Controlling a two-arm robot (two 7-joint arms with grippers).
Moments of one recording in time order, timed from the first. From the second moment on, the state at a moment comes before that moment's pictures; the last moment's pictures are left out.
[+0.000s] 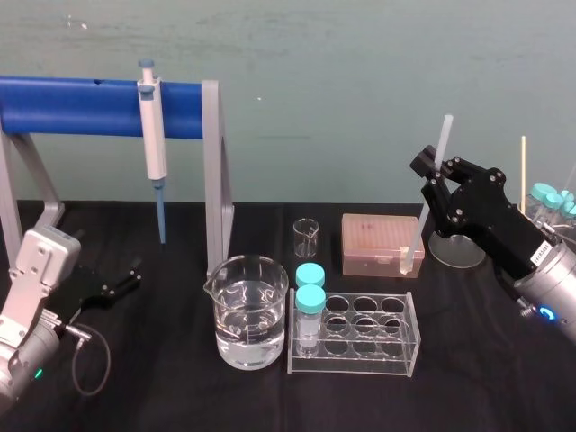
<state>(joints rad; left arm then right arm) -0.20 0.60 0.45 -1.41 -0.25 -0.12 0.03 0.22 0.45 -0.23 -1.50 0.63 -0.35 0.66</state>
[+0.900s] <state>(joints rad) -0.20 0.60 0.45 -1.41 -0.25 -0.12 0.03 0.21 0.46 -0.23 -1.51 0.62 -0.34 0.66</state>
